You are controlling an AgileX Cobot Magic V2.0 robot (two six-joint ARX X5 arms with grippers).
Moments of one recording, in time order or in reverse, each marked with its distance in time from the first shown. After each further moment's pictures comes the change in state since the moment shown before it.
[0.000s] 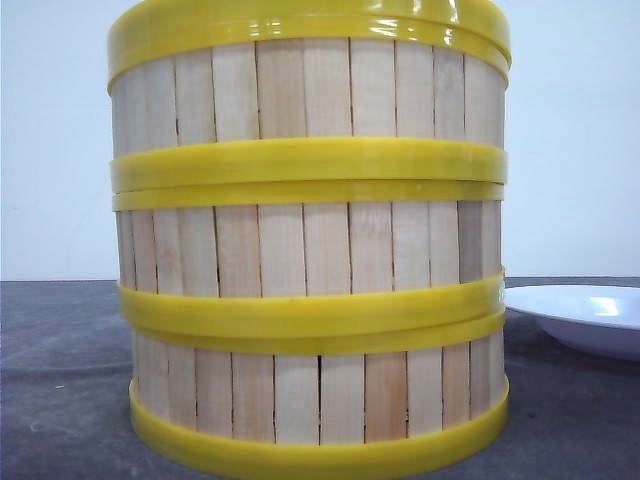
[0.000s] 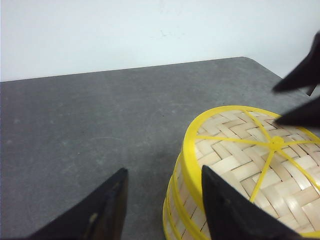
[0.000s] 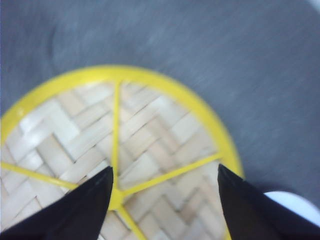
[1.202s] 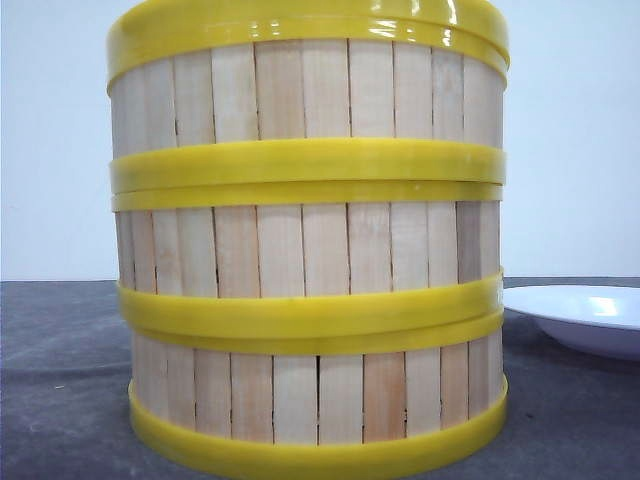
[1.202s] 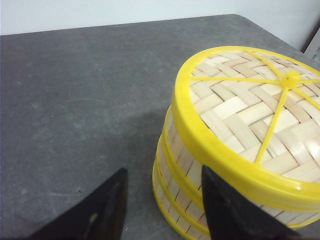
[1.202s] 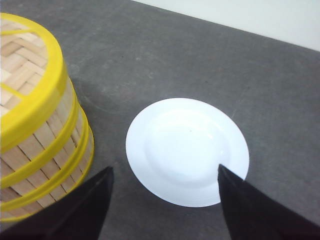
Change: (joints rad) left arm -0.003 -0.062 -0.248 0.093 0.078 0.016; right arm 0.006 -1.022 -0.798 -0.006 0.350 0.288
